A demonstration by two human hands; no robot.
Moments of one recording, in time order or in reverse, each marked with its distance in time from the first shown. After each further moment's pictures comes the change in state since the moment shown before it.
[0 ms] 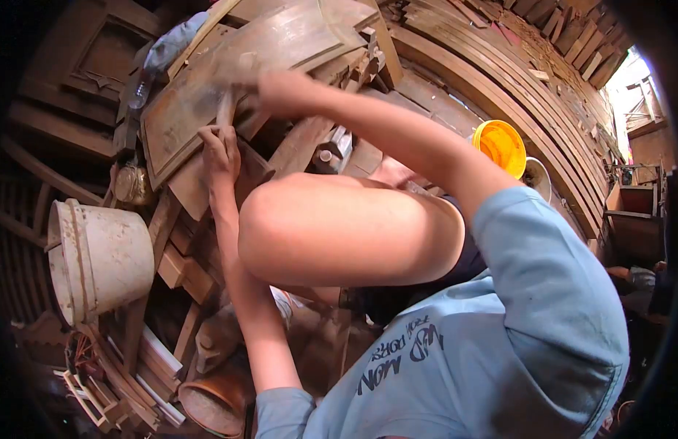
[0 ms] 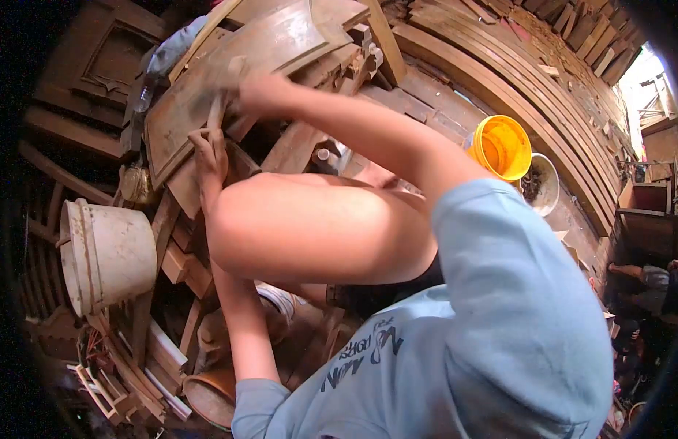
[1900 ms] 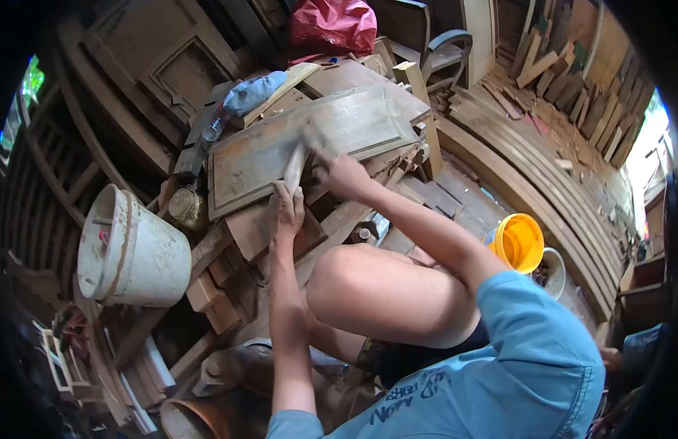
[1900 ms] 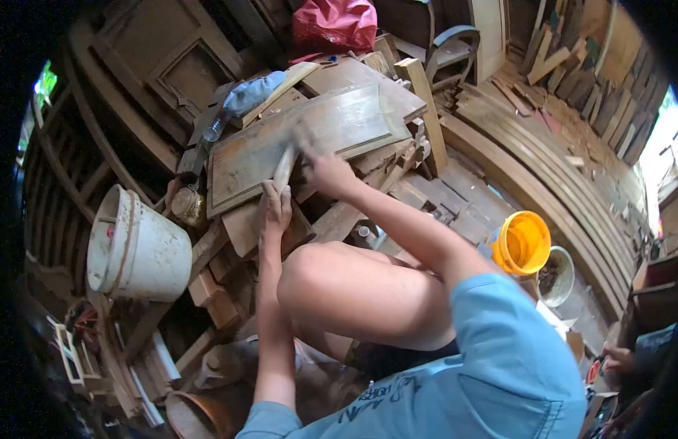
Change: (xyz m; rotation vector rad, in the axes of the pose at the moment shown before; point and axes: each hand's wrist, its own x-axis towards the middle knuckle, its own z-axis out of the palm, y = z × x) left_hand -0.003 0.003 0.004 0.133 0.045 0.069; right_hand -0.014 -0.005 0.036 0.115 0.274 -0.145
